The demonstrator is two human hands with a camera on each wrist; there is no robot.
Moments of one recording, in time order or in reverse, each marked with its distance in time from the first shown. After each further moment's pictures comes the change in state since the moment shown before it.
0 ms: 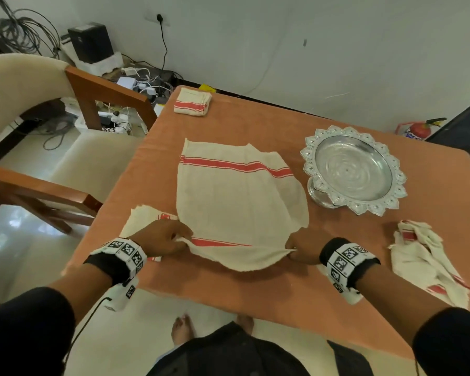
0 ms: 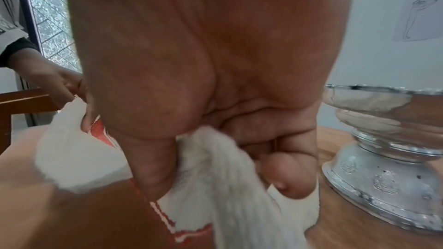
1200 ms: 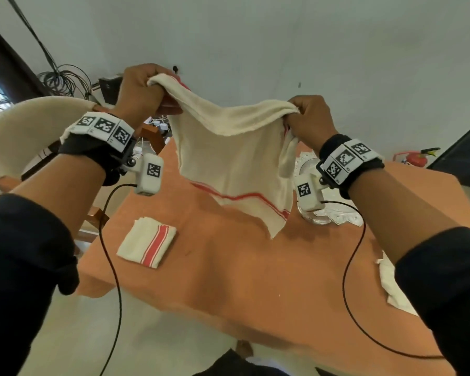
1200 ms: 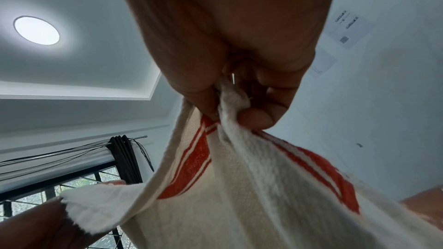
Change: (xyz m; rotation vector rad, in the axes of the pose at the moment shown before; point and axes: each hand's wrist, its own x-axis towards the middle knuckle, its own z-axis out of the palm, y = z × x) left_hand -0.045 0.192 -0.241 -0.728 0.986 0.195; right_hand -0.083 0.014 -0.239 0.878 1.182 -0.124
